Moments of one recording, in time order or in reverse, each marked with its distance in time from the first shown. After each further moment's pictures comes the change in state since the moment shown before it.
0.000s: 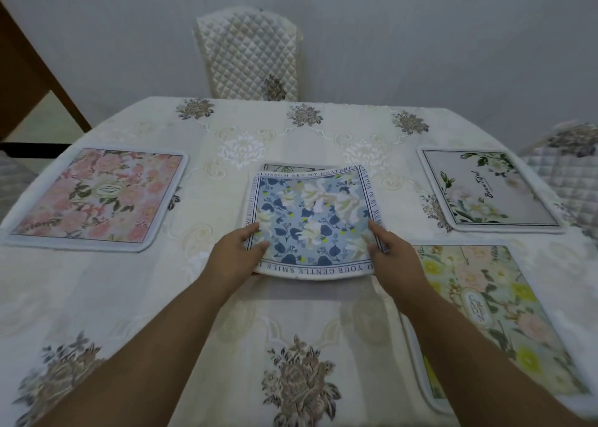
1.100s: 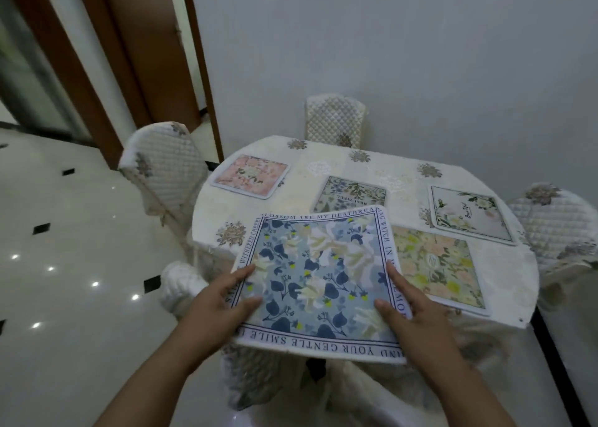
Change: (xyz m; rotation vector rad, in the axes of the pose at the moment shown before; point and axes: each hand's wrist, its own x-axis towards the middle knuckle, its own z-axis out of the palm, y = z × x) left_hand -0.590 0.017 -0.098 -0.356 0.155 0.076; right_hand -0.475 -0.067 -0.173 0.019 -0.254 -0.331
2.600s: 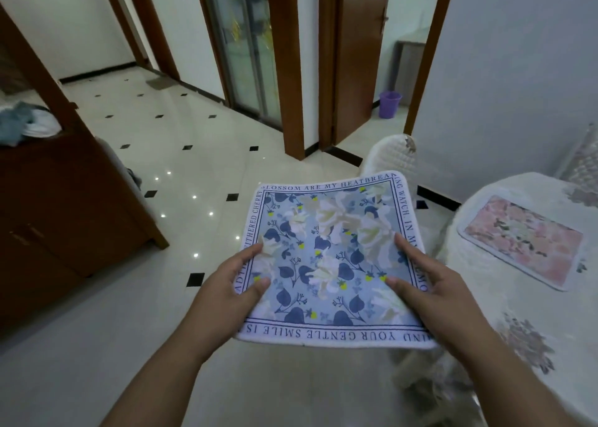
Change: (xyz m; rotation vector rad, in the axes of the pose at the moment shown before) left_hand 0.061 -0.077 -0.609 0.189 0.572 -0.041; right_hand 0.177 -0.311 0.599 0.106 -0.514 -0.229
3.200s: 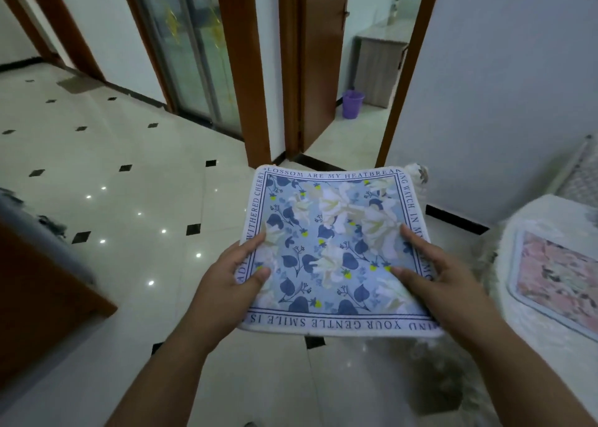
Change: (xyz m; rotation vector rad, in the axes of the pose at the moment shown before) left_hand 0.379 -0.027 -0.064 -0.080 -0.161 0.089; right_hand 0.314 -0.025 0.098 -0.022 0.179 0.117
